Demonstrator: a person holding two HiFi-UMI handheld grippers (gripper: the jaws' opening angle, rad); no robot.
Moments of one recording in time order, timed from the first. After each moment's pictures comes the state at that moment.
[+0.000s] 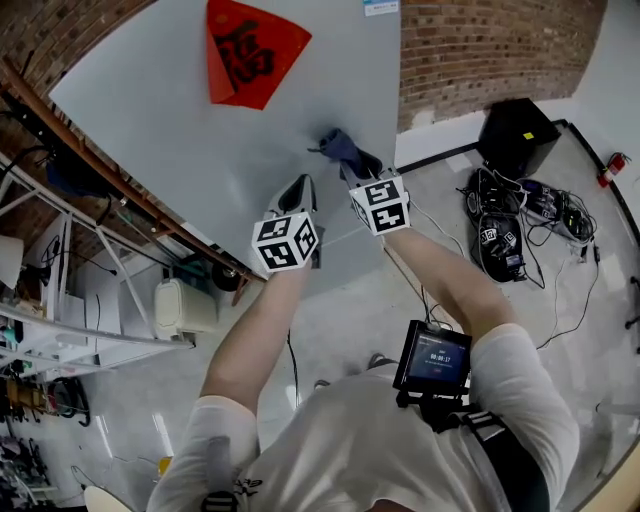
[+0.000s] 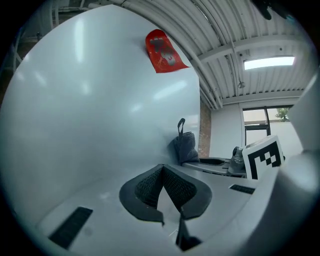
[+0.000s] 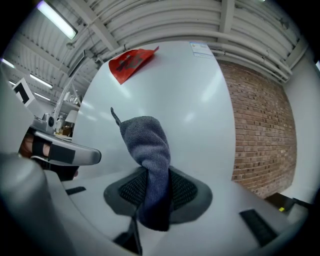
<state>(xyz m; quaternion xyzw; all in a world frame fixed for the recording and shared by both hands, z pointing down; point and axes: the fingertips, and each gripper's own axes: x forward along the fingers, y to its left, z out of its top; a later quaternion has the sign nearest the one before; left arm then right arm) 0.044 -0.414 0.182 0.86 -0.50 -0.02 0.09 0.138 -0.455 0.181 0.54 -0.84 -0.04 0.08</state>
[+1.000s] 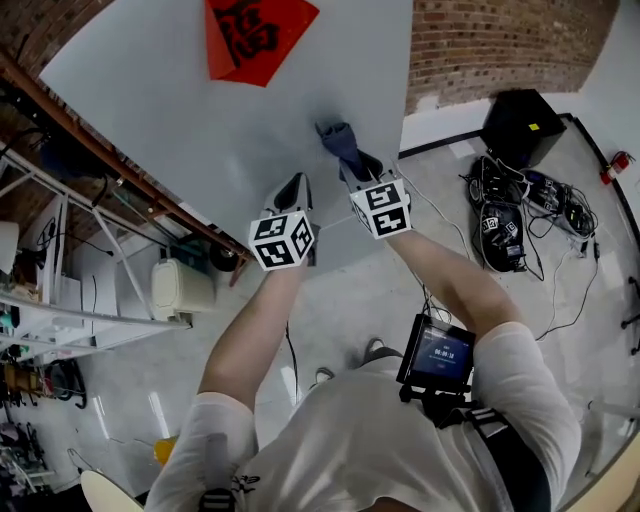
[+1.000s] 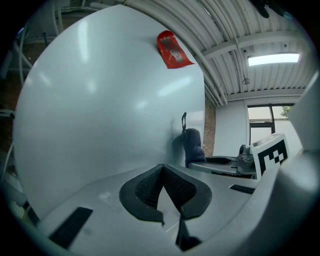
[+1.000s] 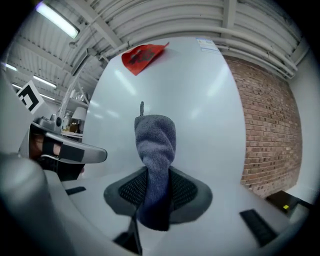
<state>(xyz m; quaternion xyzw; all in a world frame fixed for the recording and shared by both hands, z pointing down) 0.023 -0.401 0.217 0.85 -0.52 -0.01 0.11 0.121 -0.432 0.215 0.52 -0.85 -0.03 0.10</state>
